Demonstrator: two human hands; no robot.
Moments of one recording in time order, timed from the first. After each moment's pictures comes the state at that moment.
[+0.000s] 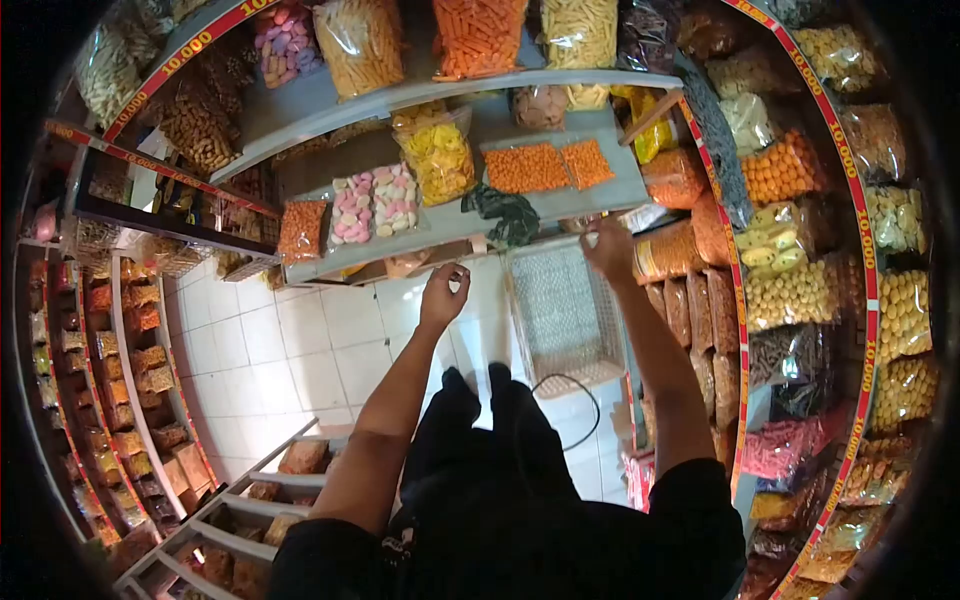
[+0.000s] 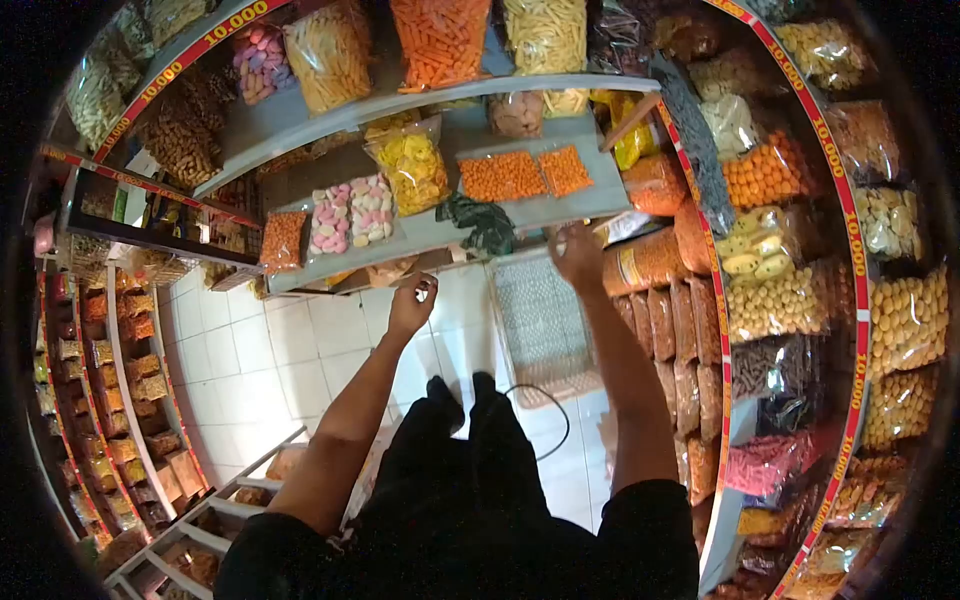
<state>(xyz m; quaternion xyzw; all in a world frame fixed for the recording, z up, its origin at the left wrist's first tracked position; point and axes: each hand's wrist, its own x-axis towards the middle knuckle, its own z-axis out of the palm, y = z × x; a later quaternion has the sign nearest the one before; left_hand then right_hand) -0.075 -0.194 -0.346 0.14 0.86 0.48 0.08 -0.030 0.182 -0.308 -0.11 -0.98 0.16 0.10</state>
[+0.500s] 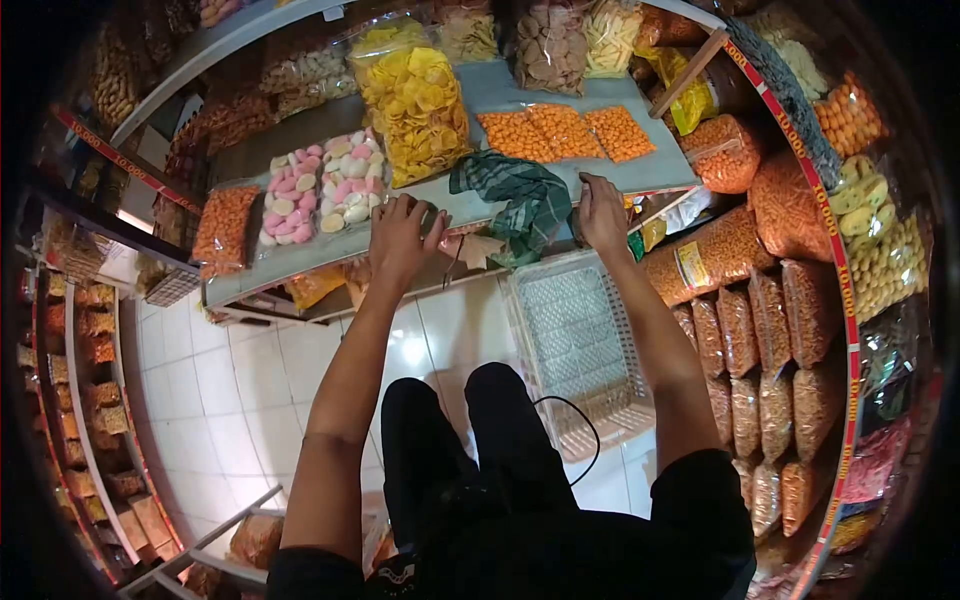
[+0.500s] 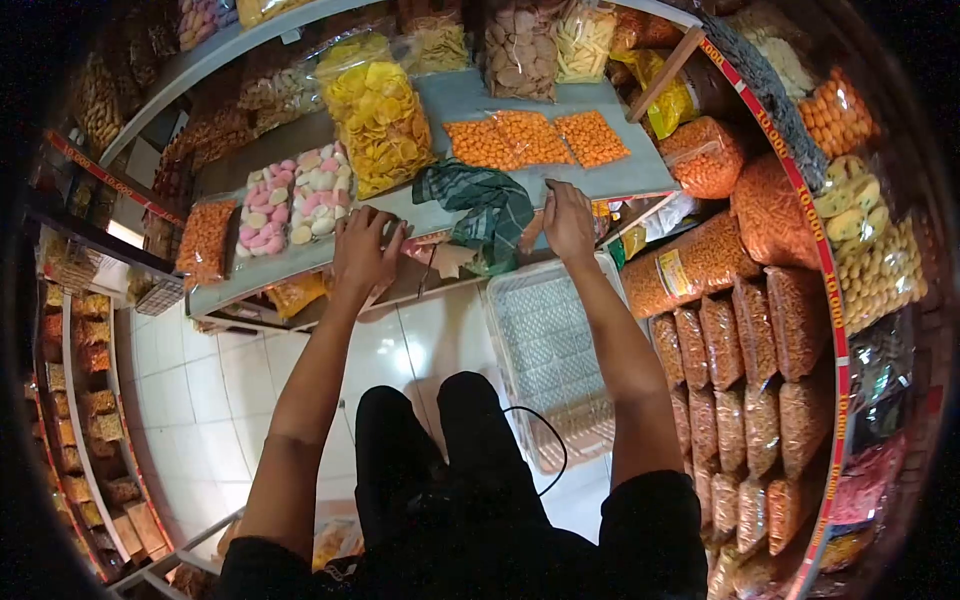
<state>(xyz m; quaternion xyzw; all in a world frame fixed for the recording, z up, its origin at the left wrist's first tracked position) -0.197 -0.193 -0.470 0.31 0.91 0.23 -0.16 -0.109 0.152 -0.492 -0.07 -0.94 0.17 0.28</state>
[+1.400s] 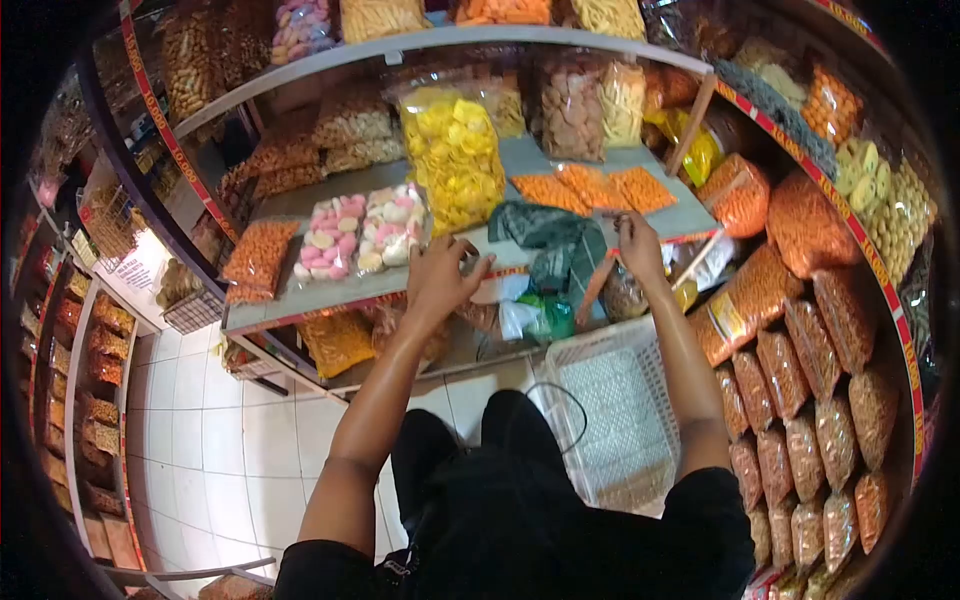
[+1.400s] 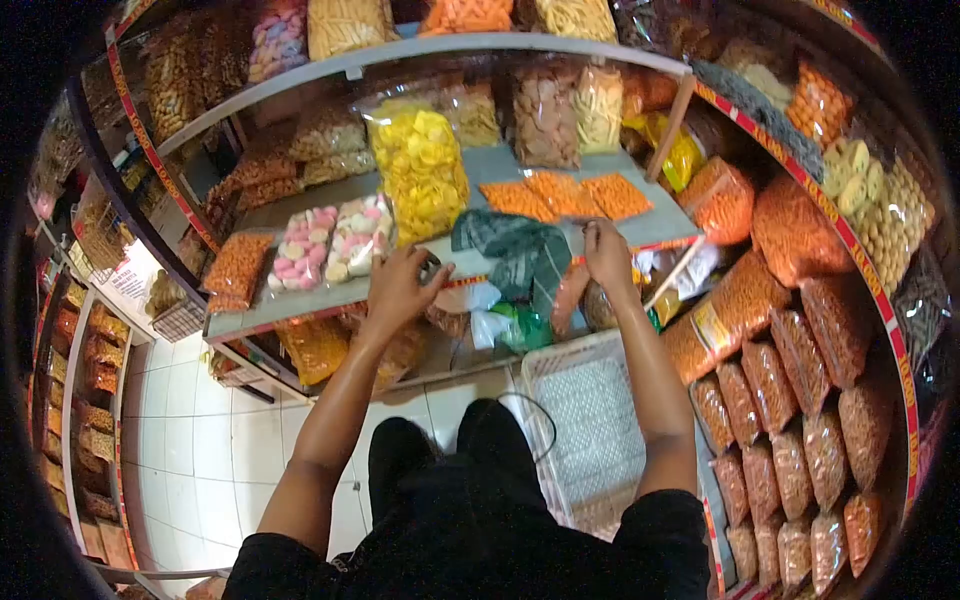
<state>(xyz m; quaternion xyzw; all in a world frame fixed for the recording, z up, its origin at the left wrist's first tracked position) -0.195 -0.198 -0.489 0.33 0.88 0.26 -0.24 -0.123 0.157 -0.502 -0.08 -0.88 0.26 0.40</state>
